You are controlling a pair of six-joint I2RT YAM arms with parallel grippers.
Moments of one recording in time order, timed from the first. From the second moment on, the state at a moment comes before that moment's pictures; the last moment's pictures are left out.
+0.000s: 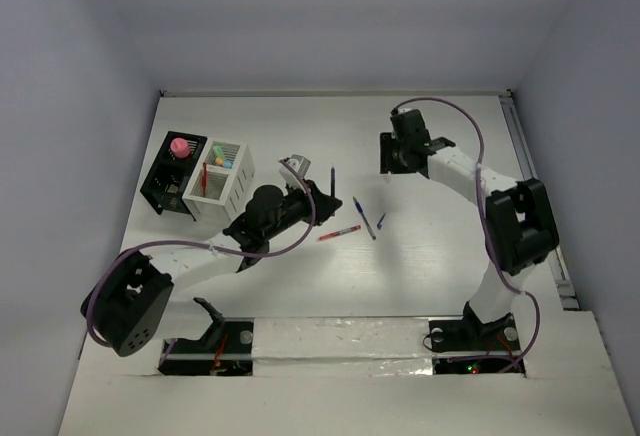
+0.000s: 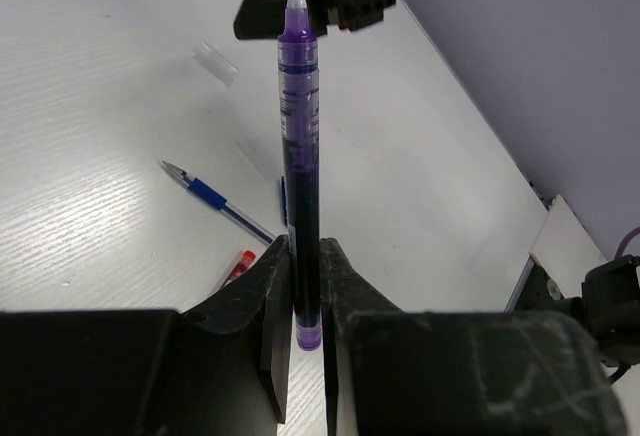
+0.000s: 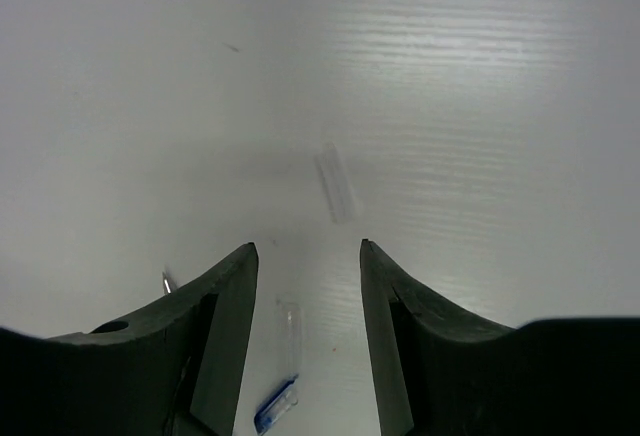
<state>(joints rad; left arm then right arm) -0.72 1.27 0.51 0.62 0.18 -0.57 0.39 1.75 1.26 -0.35 0.14 0.31</state>
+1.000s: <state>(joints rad) -0.72 1.38 0.51 0.63 0.24 -0.57 0.35 2.10 1.56 -0.54 -0.03 0.13</state>
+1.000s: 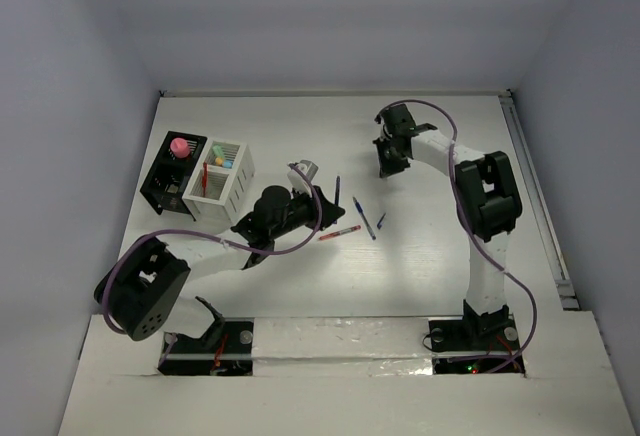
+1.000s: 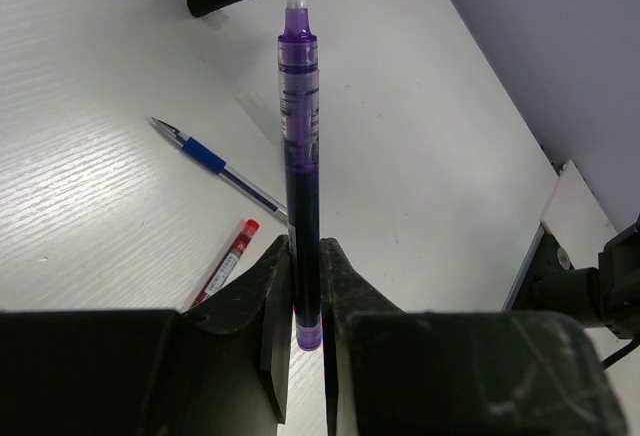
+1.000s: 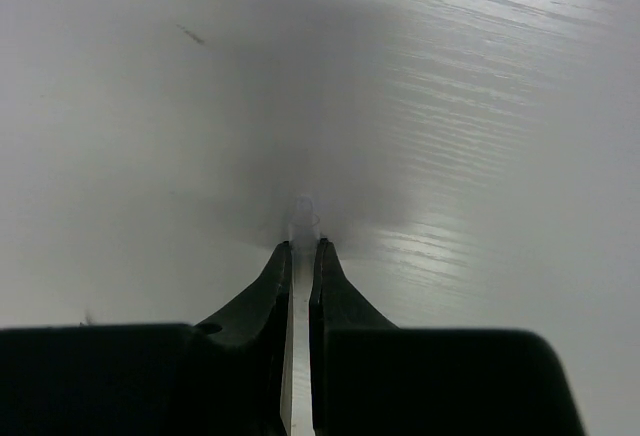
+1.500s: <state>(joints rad) -0.72 1.38 0.51 0.64 0.23 -0.57 0.44 2.11 1.59 -0.58 -0.01 -0.02</state>
